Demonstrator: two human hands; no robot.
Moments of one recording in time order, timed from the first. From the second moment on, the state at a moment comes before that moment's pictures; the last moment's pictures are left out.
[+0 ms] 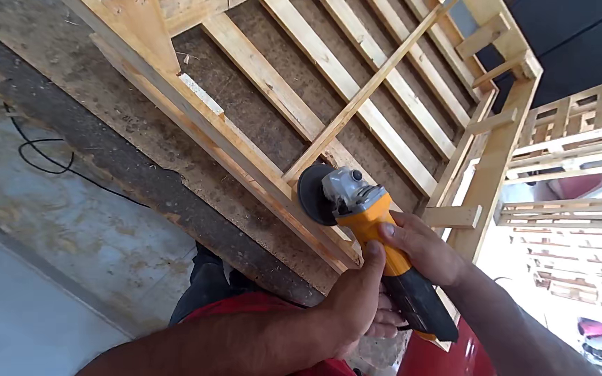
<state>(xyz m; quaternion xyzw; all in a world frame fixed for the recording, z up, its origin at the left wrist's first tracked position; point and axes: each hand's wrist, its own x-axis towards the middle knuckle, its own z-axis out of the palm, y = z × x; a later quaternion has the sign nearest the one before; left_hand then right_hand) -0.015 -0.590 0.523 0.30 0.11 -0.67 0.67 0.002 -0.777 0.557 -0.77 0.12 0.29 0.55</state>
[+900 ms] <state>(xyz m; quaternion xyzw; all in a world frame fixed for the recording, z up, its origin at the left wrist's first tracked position) -0.024 -0.595 0.516 0.27 0.07 -0.66 0.70 0.005 -0.772 0.569 -0.82 0.13 0.29 0.48</state>
